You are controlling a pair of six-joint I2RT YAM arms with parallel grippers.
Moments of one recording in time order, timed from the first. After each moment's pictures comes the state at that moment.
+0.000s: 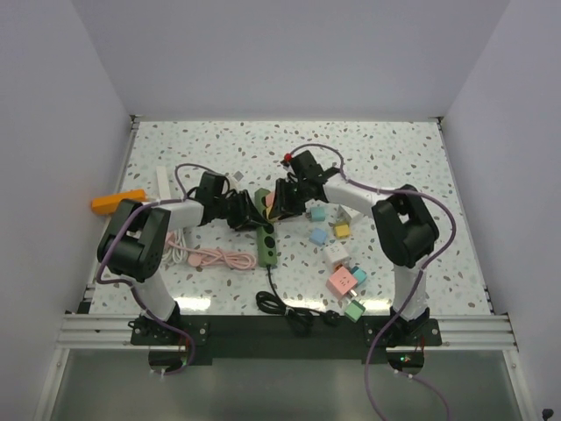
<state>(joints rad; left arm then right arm) -0.29 1.76 0.83 0.02 0.62 -0.68 0.61 2.00 1.43 -0.41 -0.36 0.58</state>
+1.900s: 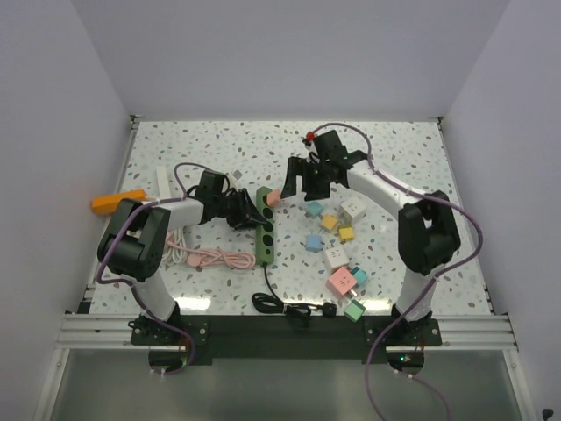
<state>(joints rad) -0.30 1.76 0.85 0.01 0.61 -0.69 0.48 1.82 1.43 -0.55 -0.33 0.49</state>
